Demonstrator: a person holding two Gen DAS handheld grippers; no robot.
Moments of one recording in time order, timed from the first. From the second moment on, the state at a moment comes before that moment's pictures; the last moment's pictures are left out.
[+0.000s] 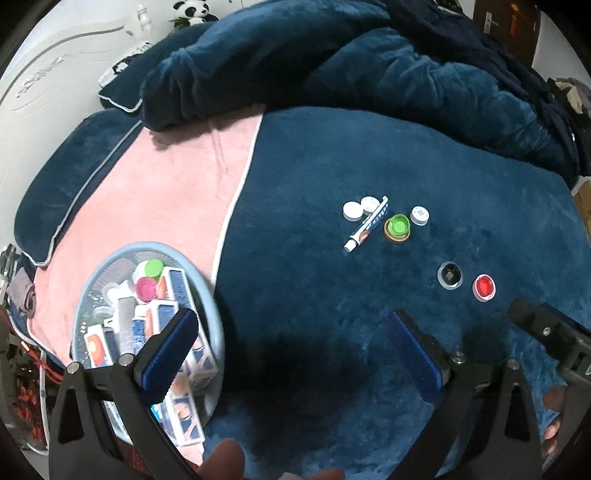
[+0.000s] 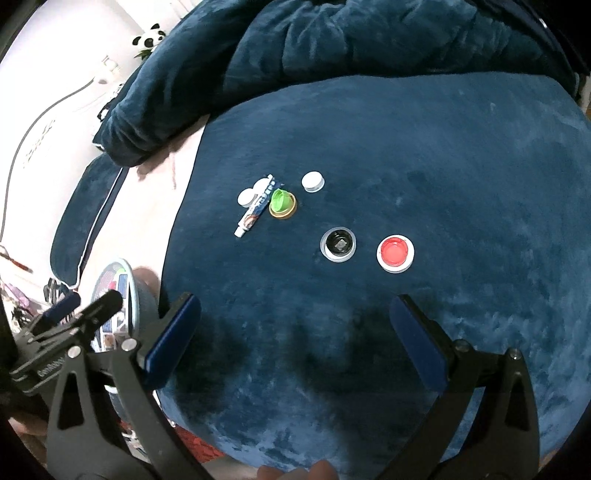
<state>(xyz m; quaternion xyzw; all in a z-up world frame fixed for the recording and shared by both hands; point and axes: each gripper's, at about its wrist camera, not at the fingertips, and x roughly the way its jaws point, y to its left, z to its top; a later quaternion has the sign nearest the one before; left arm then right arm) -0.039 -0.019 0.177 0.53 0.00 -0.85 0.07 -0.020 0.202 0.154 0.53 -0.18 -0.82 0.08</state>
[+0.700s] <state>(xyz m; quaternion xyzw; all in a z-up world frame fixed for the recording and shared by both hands) -0.169 0.012 0.056 0.55 -0.04 -0.83 0.01 -0.071 0.219 0.147 0.54 -0.10 -0.84 0.03</state>
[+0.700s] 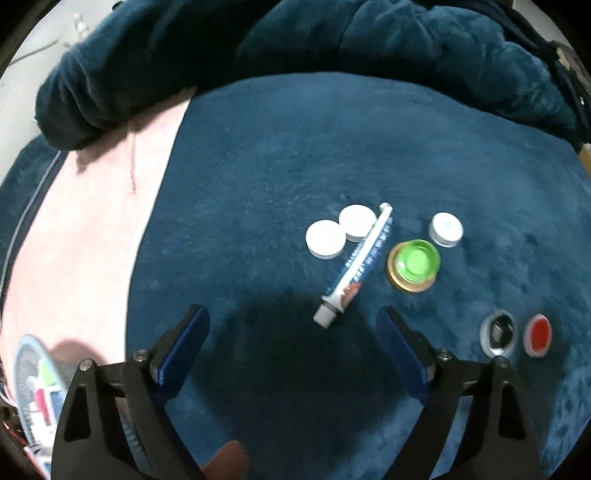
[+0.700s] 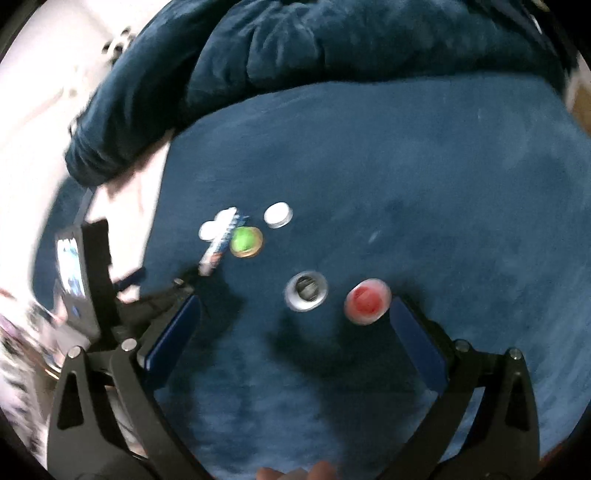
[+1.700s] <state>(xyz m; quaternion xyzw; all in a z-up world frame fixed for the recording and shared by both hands) -0.206 0.013 0.021 0.55 0.01 -0.83 -0.08 -0.190 0.177 0.035 0.62 -0.12 -0.78 0.06</state>
